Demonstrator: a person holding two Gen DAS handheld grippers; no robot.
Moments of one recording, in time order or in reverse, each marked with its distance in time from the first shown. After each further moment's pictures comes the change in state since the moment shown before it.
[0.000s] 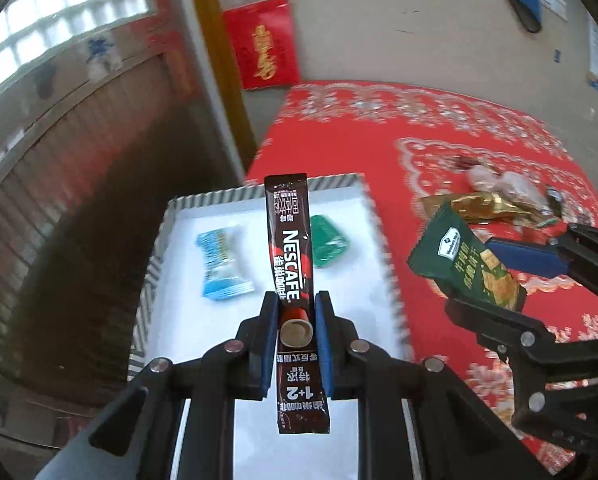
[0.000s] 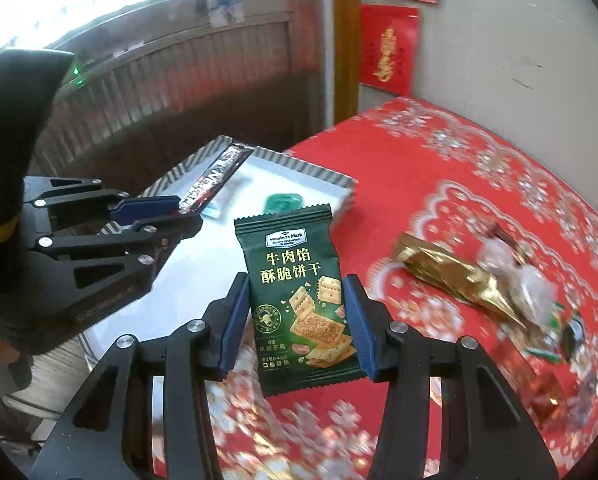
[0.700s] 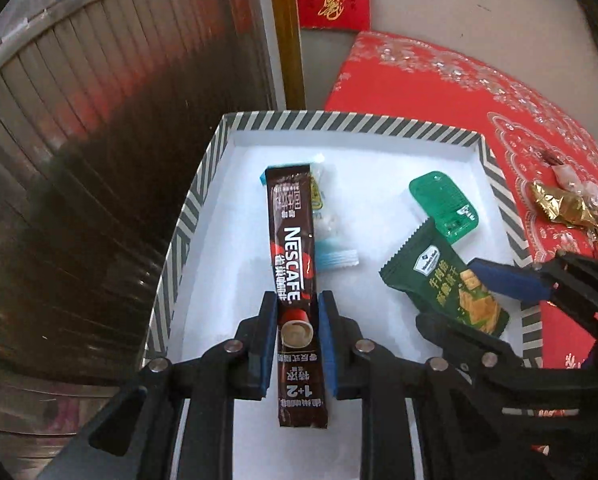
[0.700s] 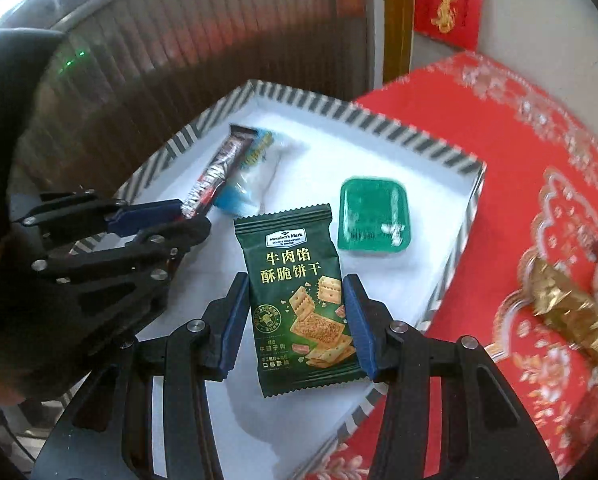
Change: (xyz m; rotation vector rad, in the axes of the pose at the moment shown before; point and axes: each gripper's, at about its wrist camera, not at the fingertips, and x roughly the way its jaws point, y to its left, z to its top) left arm 0.072 0.060 -0.016 -0.138 0.164 0.036; right arm 0.116 0.040 0.025 0.033 0.189 0.103
